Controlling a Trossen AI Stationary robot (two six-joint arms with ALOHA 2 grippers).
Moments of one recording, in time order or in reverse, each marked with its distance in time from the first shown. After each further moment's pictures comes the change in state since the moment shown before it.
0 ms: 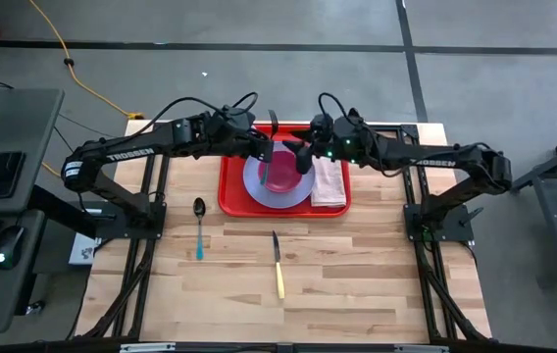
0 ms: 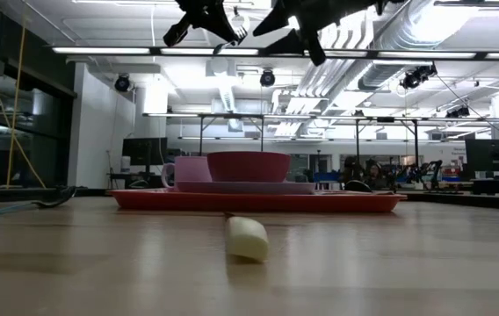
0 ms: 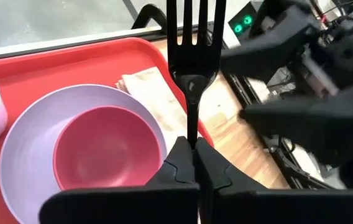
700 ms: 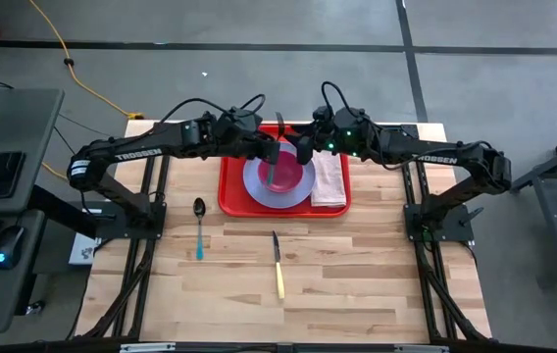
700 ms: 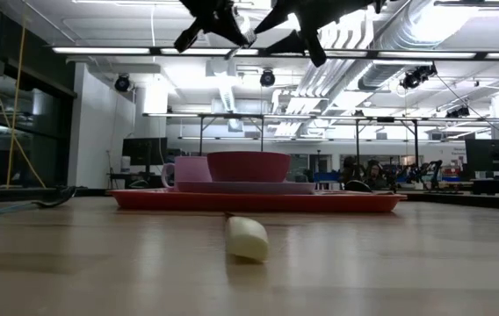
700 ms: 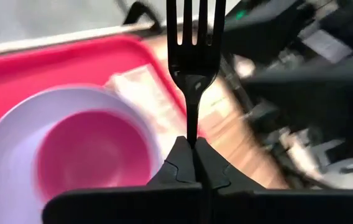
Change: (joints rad) left arm 0.000 0.049 0.001 0.068 0.023 0.016; right arm -0.035 0.006 0.047 -0.060 -0.050 0.130
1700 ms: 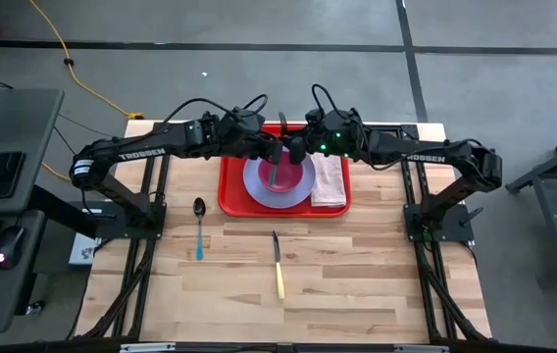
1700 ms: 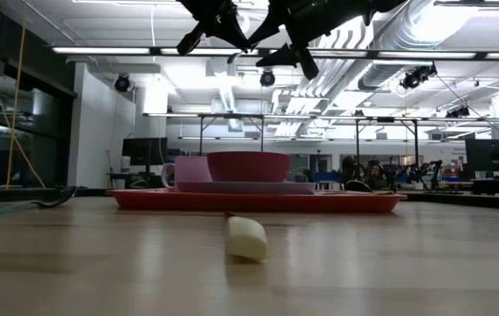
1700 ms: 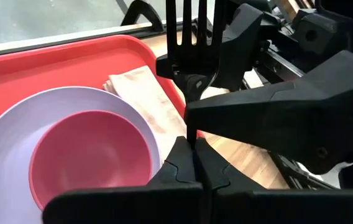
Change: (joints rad) left arm 0.000 0.014 0.000 0.012 0.012 0.003; right arm -0.014 0.073 0.000 0.045 -0.025 0.085
